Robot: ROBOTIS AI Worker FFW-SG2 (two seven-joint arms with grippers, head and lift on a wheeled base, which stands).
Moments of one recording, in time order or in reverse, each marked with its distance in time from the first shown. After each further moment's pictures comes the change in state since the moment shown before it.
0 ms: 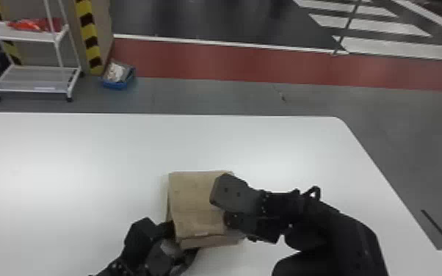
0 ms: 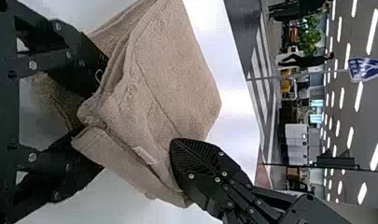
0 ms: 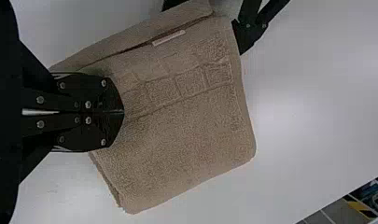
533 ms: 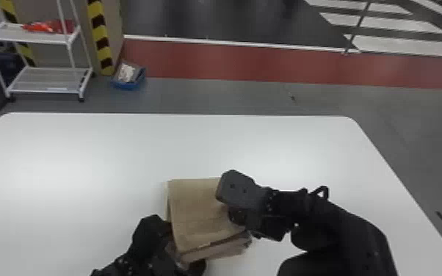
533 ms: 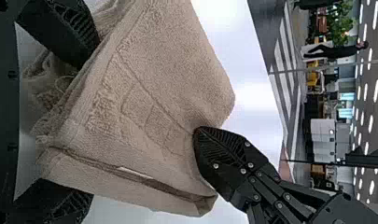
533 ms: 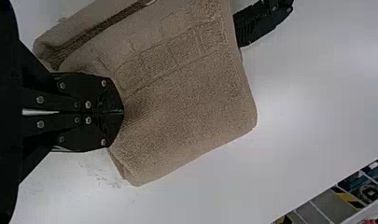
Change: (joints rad) left arm 0.007 0.000 0.001 -0.069 -0.055 0.120 -0.071; right arm -0.002 0.024 0.004 -0.007 -0.008 0.000 -0.031
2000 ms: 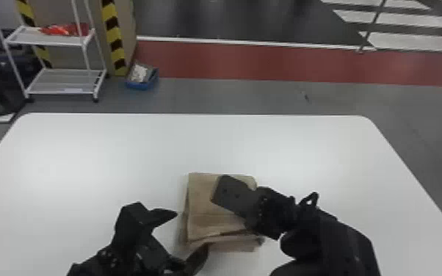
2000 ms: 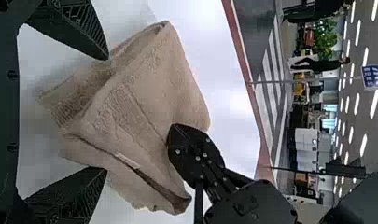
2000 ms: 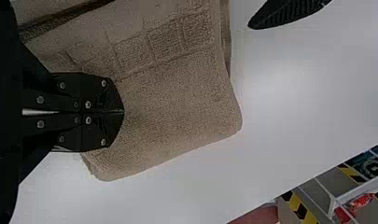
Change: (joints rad) left arm 0.059 0.000 0.093 -0.186 0.058 0.064 -0.068; right arm -0.014 0.053 0.063 0.090 0.069 0.008 -0.173
